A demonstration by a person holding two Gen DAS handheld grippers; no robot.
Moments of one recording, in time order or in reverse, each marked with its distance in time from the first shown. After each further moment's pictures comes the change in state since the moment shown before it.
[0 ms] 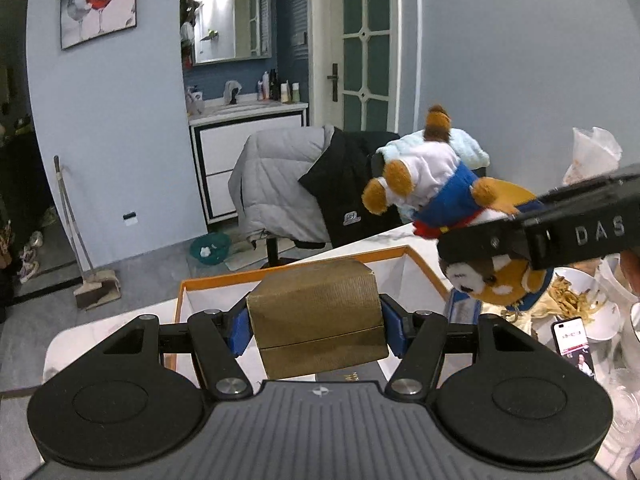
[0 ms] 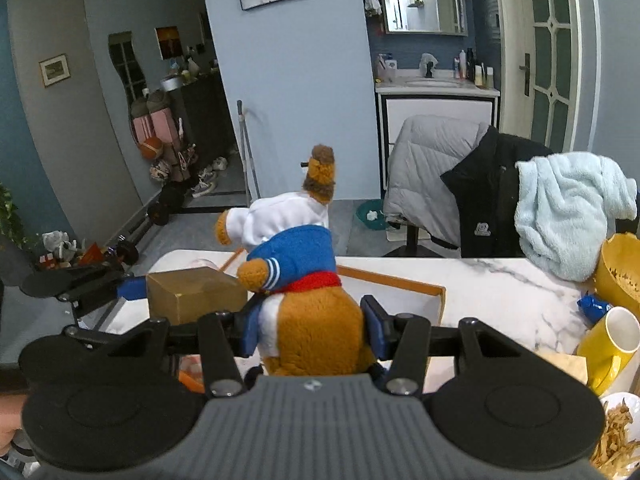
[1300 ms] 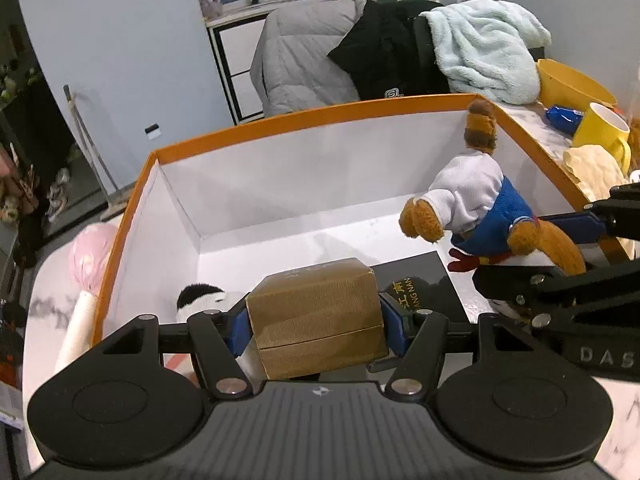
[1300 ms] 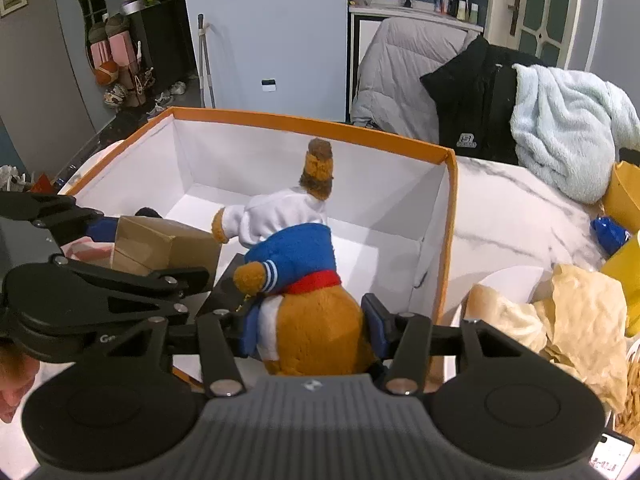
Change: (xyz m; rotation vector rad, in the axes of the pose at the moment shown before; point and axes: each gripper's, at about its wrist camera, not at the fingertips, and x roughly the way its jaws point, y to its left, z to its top) left arm 0.102 -0.004 -0.057 0.025 0.310 0.132; right arm 0.117 -0.012 -0.087 -0.047 0.194 -0.138
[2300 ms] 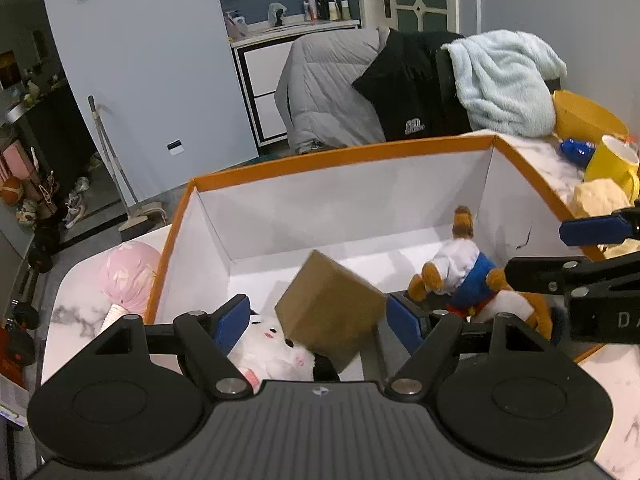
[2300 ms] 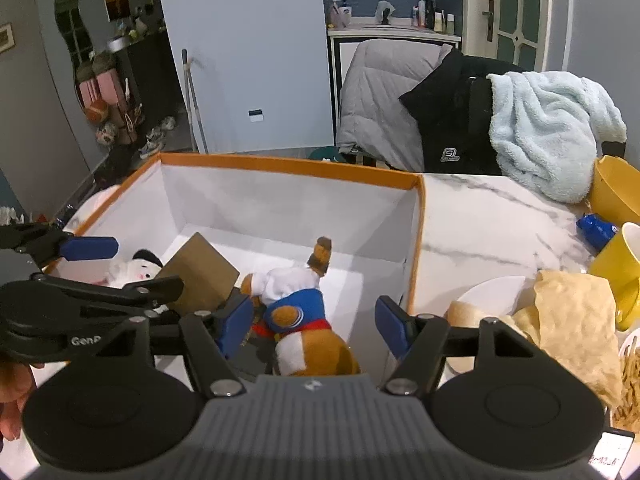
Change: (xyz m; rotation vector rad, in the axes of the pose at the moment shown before) left arm -0.023 0.013 0.008 -0.036 -0.076 0.049; right arm -0.018 -0.019 0.008 0.095 -0.077 0.003
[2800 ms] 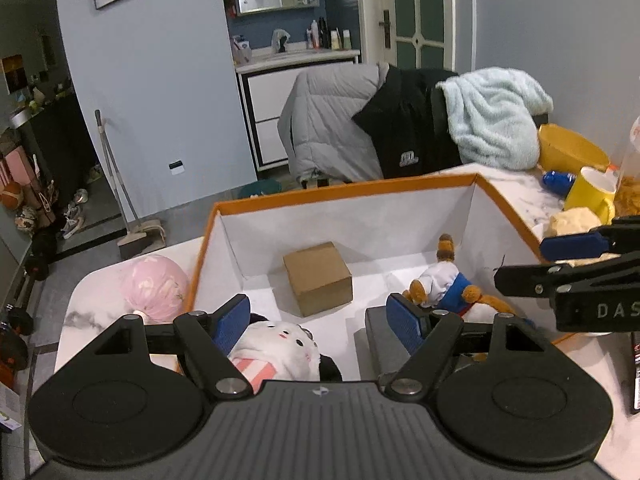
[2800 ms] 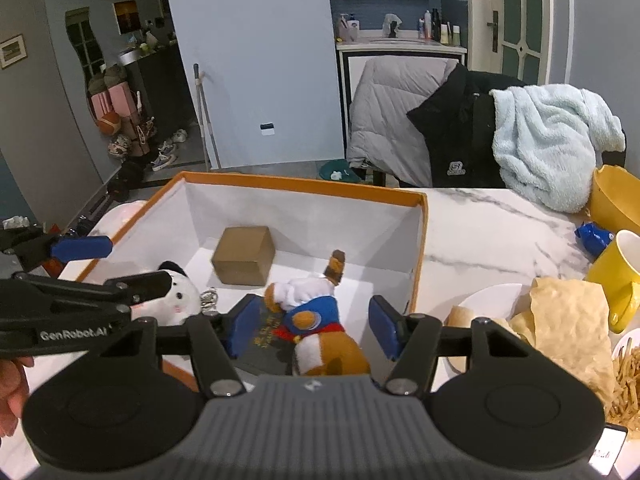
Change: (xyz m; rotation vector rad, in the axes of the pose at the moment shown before) left arm -0.046 0.014 -0.003 -0.032 -0.088 -0.027; right arm -0.028 0.005 0.002 -0.004 -0.040 0.036
